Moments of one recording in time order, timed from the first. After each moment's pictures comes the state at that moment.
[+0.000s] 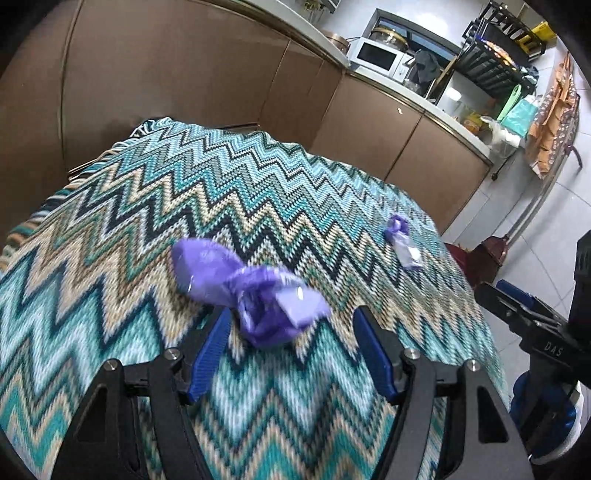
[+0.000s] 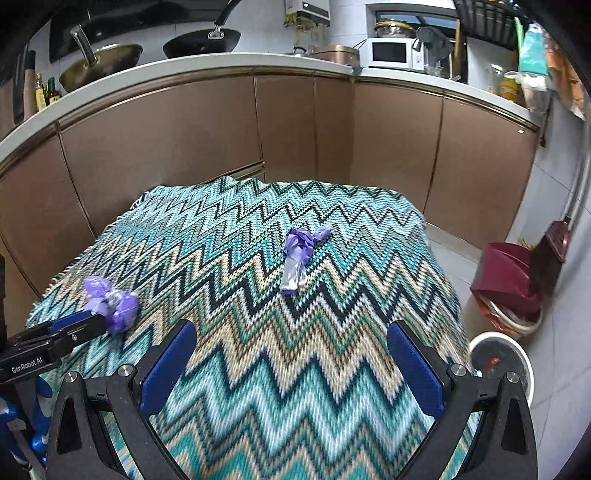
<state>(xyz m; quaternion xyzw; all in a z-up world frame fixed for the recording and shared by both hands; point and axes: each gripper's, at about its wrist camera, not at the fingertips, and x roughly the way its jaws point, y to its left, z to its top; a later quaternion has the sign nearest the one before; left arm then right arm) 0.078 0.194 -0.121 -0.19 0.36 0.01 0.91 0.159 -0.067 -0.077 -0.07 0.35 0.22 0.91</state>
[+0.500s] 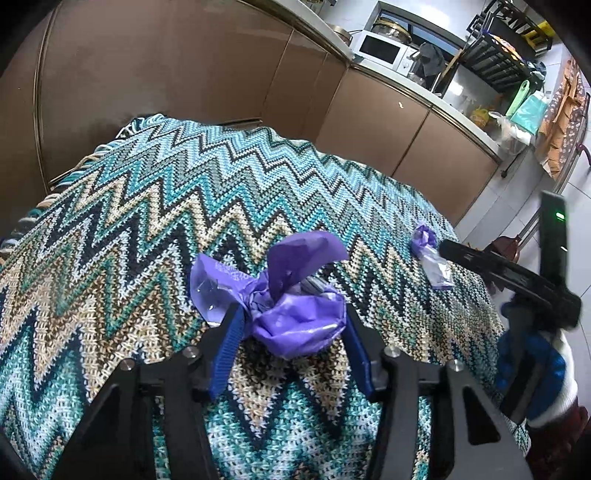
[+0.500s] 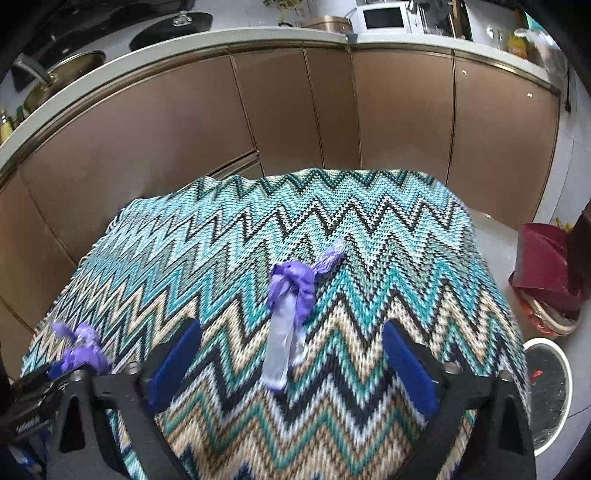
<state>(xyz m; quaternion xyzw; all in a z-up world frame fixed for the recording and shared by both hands) 0.121 0.212 -0.138 -0.19 0.37 0.00 0.91 0.264 -0.044 -0.111 -0.01 0.40 0.23 0.88</state>
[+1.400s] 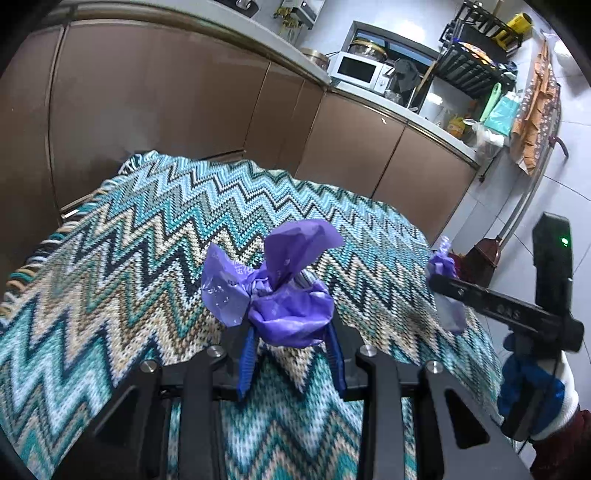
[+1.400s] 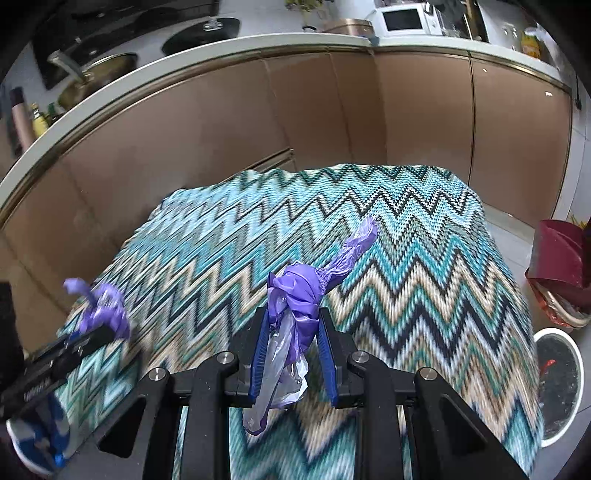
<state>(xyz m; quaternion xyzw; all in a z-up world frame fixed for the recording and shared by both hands) 0.068 0.191 -0.098 -0.16 0.32 -0.01 0.94 0.182 -0.057 -0.083 -0.01 0.38 0.30 0.88</state>
